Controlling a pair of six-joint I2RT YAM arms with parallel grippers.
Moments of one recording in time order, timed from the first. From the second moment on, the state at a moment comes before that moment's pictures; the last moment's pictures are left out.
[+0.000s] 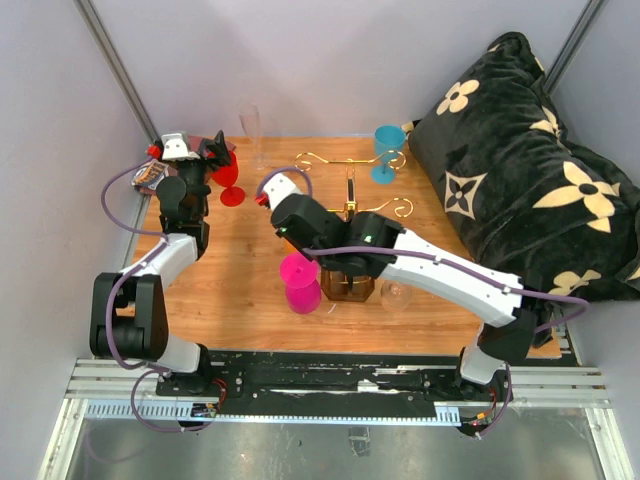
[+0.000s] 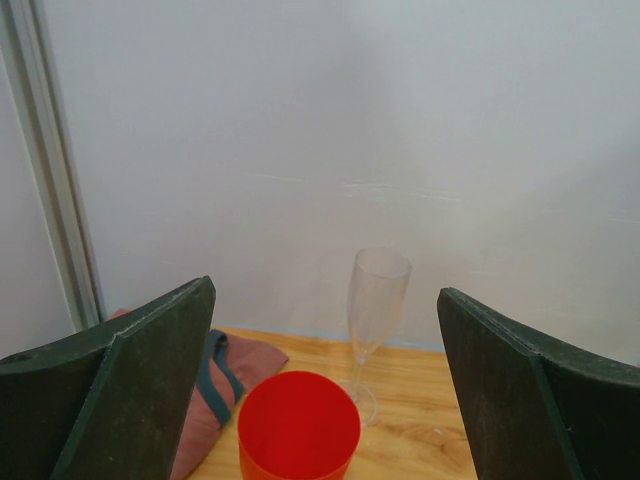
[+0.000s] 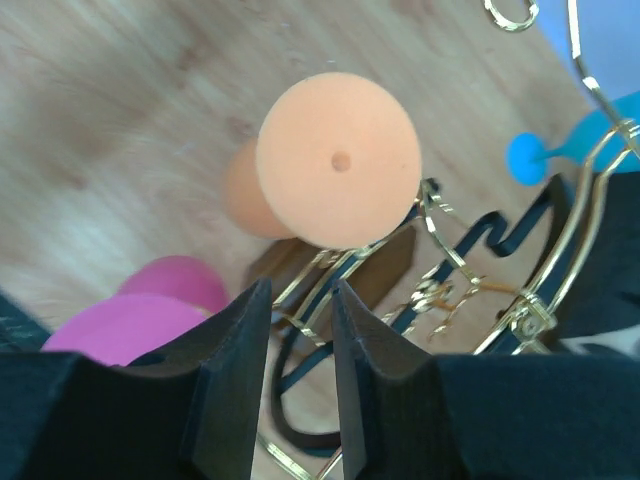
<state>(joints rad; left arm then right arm) -0.04 1.47 0.80 1.04 -0.10 -0.10 1.19 1.65 1.87 -0.94 0.50 0.13</state>
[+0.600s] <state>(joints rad) -0.04 1.29 0.78 0.88 -0.15 -0.12 1.28 1.78 1.84 -0.75 0.80 -0.34</state>
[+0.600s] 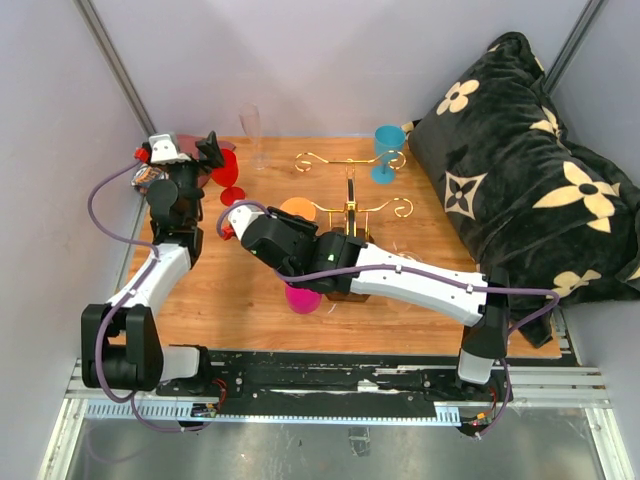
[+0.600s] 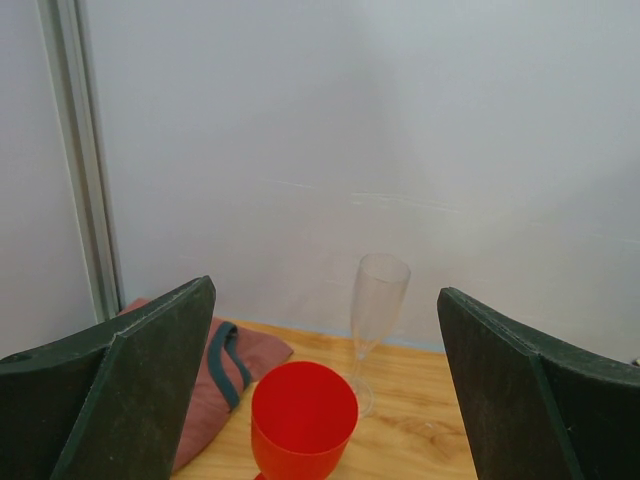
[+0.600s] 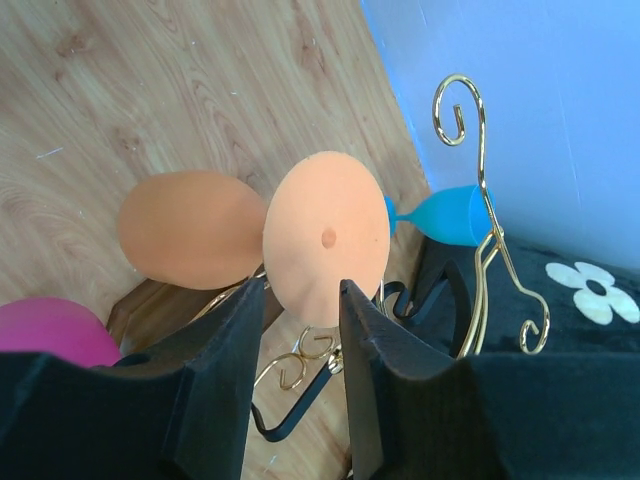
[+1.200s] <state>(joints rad) -0.04 1.22 0.77 0.83 -0.16 -0.12 1.28 1.78 1.73 -0.59 0.87 -0.51</state>
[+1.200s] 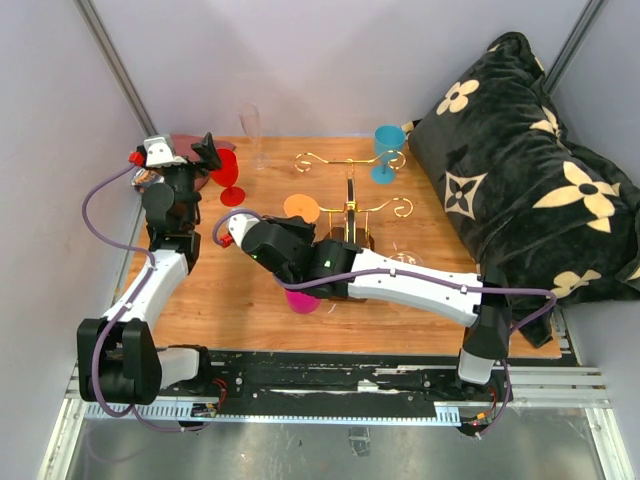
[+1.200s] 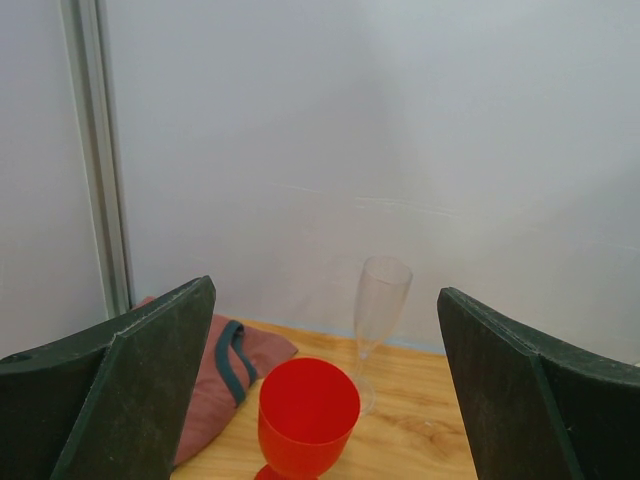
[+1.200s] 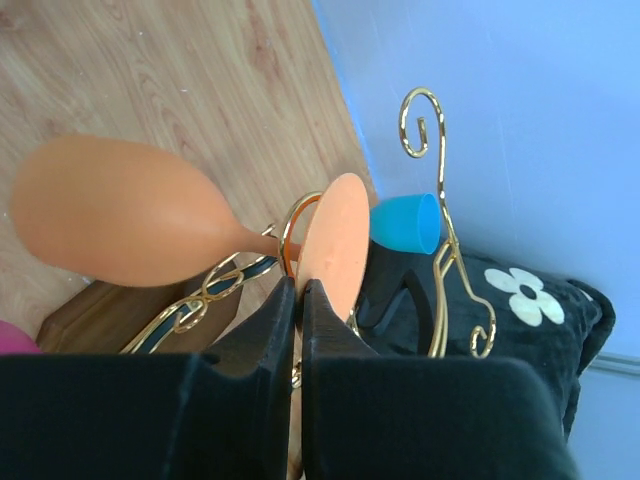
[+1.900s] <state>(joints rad) -0.04 1.17 0.75 0.80 -0.17 -0.13 1.29 1.69 1.57 -0.39 0.91 -0.71</state>
